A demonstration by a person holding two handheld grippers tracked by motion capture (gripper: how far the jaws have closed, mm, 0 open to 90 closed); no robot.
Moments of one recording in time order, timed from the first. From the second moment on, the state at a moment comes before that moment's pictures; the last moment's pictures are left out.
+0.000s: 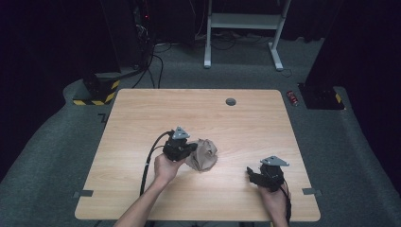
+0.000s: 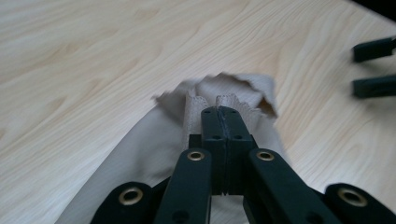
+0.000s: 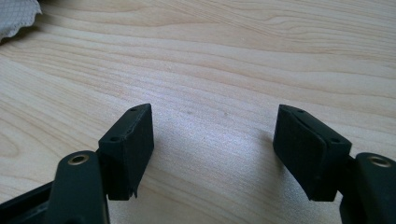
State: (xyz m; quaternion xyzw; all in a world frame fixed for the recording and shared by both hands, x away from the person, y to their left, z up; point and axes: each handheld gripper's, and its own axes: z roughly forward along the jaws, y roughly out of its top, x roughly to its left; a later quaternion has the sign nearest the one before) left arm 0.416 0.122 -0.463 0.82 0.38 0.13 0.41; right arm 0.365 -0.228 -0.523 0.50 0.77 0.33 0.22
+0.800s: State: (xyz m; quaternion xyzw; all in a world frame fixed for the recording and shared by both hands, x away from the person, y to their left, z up) left arm 0.389 0.073 -0.480 0.87 0.33 0.15 0.34; right arm 0.365 -0.228 -0.523 0.50 0.77 0.33 0.22
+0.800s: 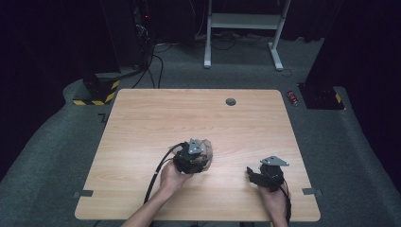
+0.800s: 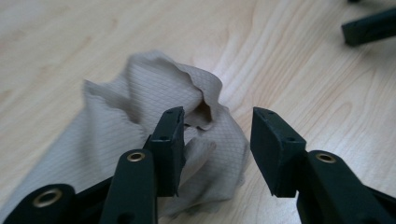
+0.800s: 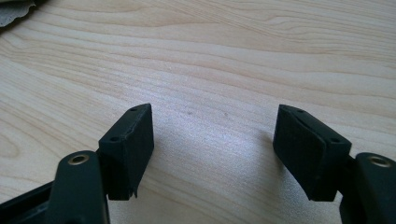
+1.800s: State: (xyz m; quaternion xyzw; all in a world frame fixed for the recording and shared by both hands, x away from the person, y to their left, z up) left arm 0.392 0.129 -0.470 0.83 0.38 0.12 0.38; right arm 0.364 -0.227 -0.523 0.49 0.78 0.33 0.22
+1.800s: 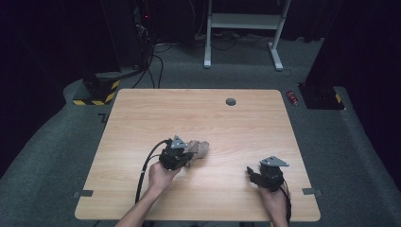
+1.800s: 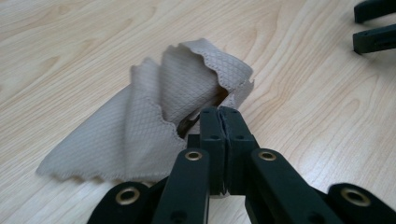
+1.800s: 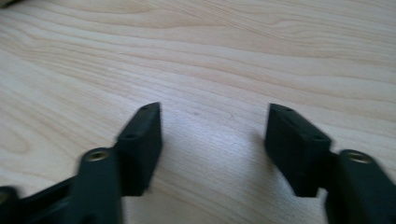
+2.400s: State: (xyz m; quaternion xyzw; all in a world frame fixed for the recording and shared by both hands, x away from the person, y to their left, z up) left arm 0.383 0.161 -0.475 0.83 0.41 0.15 0.36; right arm 0.373 -0.146 -0.503 0.40 0.80 0.41 0.17
